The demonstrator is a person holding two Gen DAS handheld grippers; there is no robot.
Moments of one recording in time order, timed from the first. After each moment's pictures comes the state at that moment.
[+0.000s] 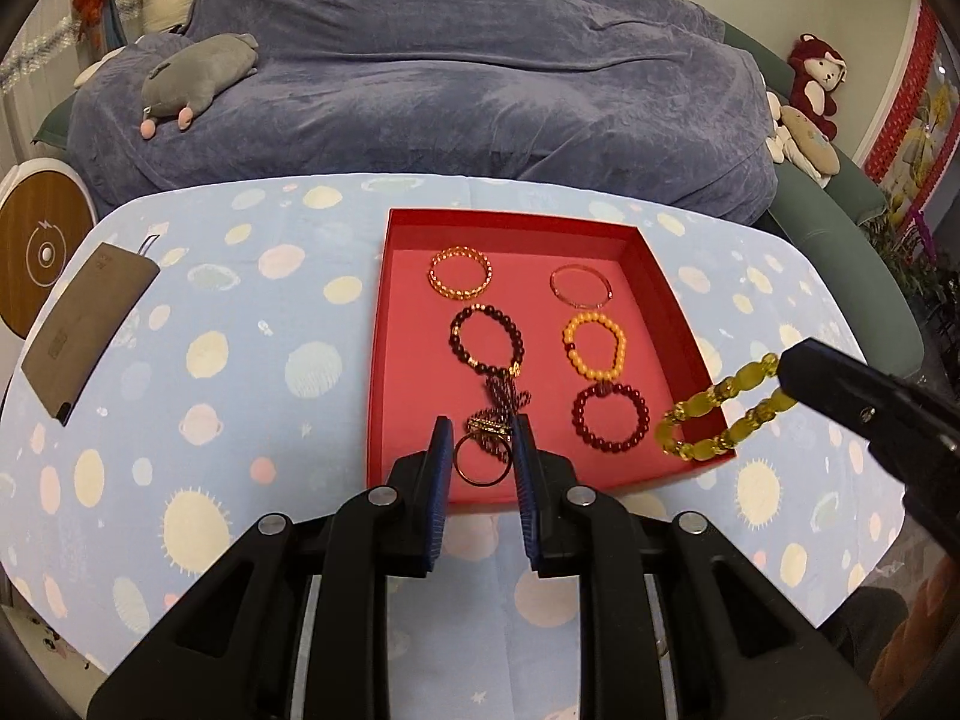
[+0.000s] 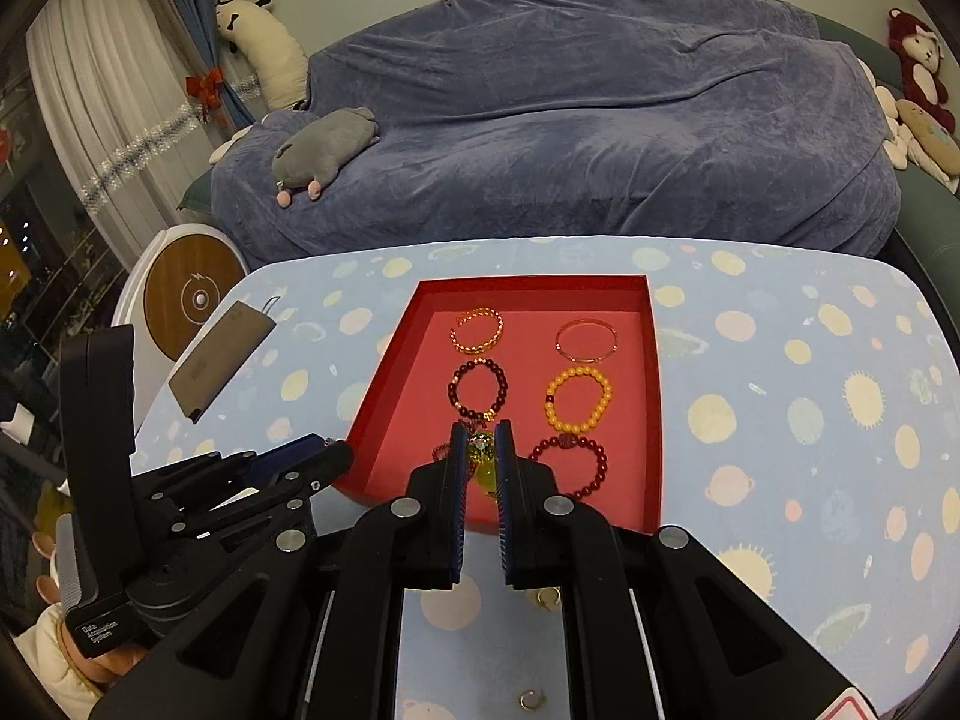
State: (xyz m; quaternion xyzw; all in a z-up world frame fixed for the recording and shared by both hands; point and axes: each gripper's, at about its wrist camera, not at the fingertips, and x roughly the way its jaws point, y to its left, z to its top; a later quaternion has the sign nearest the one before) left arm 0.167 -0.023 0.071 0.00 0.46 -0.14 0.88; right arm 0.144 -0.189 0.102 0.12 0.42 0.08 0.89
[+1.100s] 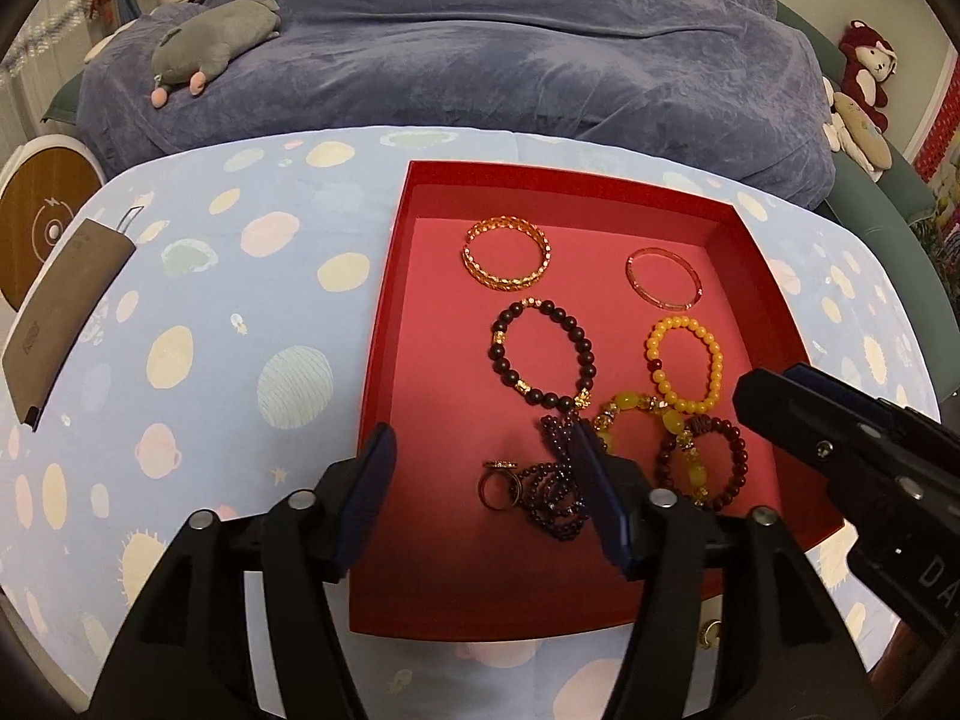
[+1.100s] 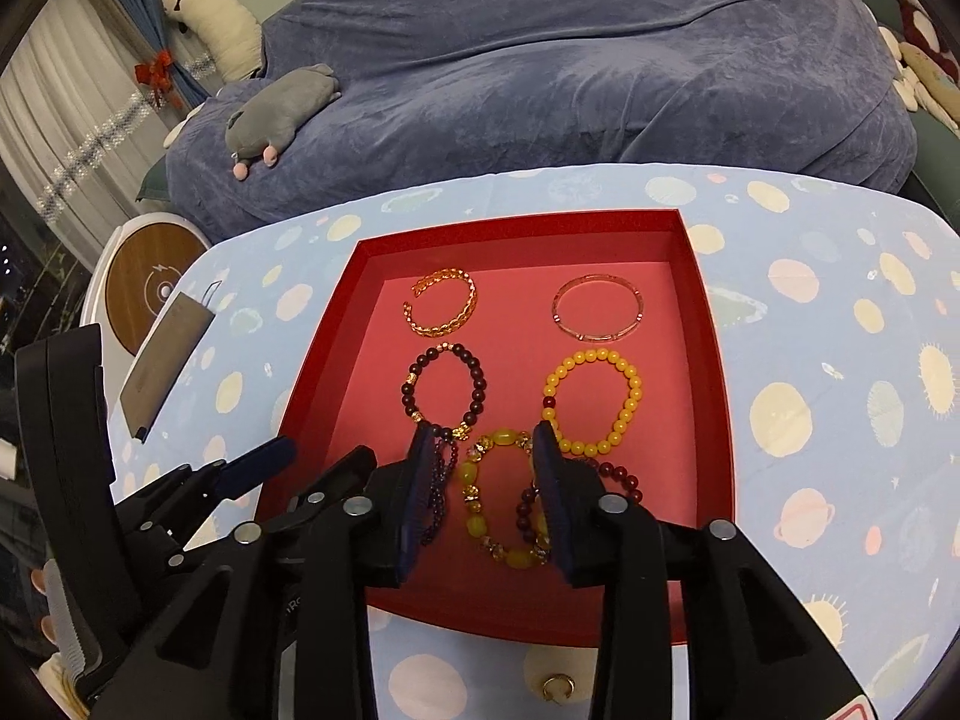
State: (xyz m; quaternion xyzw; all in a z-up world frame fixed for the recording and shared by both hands) left arm 0.222 -0.035 0.006 0.01 0.49 -0.09 0.87; right arm 0.210 -0.185 0.031 0.13 0.47 0.05 0.87
